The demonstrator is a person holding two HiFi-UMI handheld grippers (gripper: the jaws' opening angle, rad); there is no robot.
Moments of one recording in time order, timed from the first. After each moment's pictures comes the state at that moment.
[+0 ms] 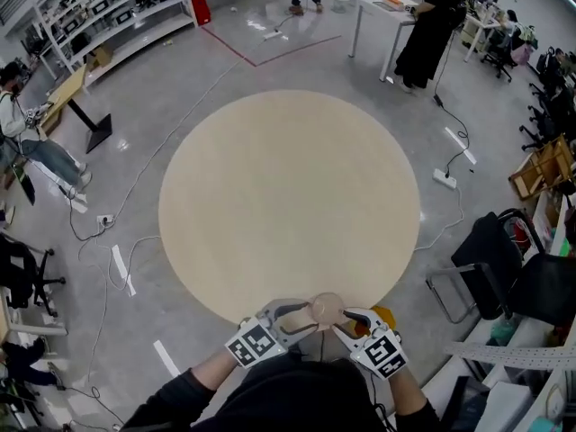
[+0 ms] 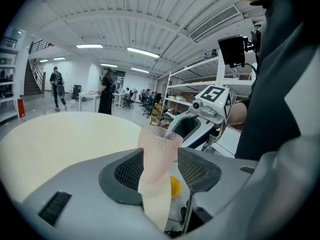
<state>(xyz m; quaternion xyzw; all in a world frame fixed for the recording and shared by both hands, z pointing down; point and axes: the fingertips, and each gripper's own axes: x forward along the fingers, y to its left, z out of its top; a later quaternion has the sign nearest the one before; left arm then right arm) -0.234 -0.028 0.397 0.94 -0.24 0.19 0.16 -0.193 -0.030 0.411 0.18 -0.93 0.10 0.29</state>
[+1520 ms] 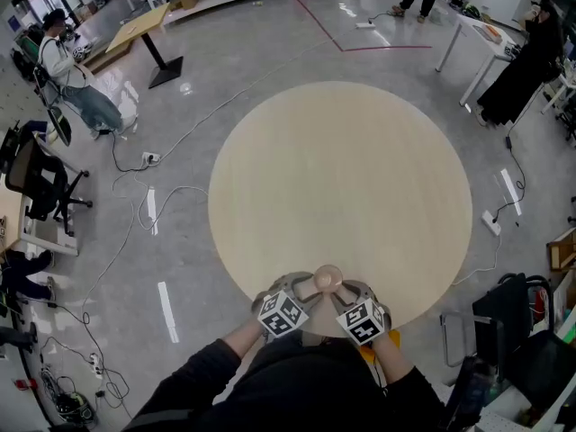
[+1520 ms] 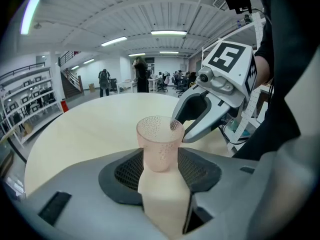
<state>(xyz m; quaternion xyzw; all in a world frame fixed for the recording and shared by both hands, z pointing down) -0.348 -0.085 0.522 0.82 -0.43 0.32 0.17 -0.312 -0.102 0.521 0.08 -0.91 0.03 0.41</state>
